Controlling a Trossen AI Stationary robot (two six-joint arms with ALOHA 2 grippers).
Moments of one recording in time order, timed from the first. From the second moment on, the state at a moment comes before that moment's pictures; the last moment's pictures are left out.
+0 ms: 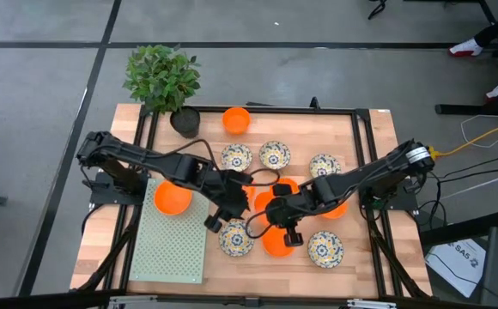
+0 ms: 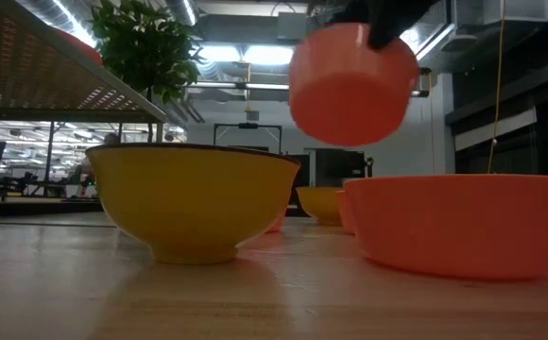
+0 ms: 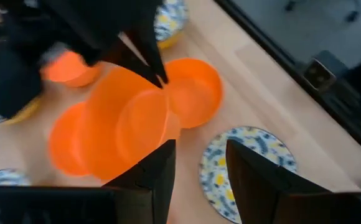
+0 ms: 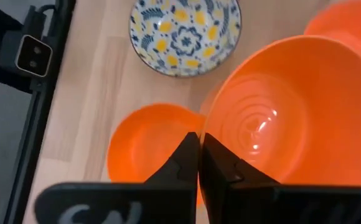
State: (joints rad) left arm -0.22 1.61 1.47 -0.68 0.14 0.33; right arm 0.36 1.63 1.40 -0.75 0.03 0.17
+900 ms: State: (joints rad) left arm -0.25 1.67 1.47 -0.70 0.11 0.46; right arm 0.36 1.72 1.65 -0.81 0.04 0.07
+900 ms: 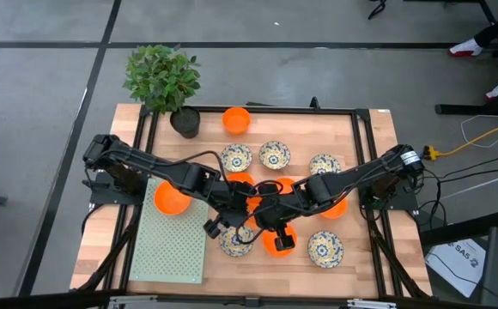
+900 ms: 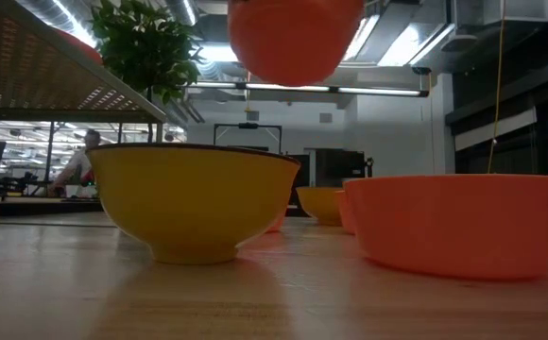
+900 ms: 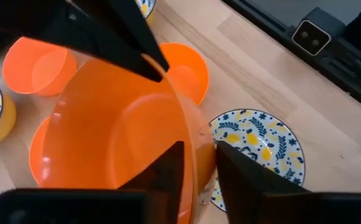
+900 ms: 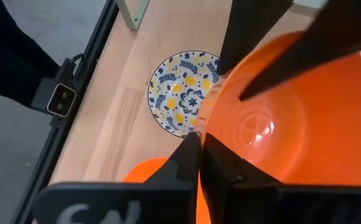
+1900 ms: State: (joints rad) left arm -0.23 1.65 1.47 -0.67 0.04 0.45; right arm 0.27 1.70 1.73 -0.89 -0.11 0.40
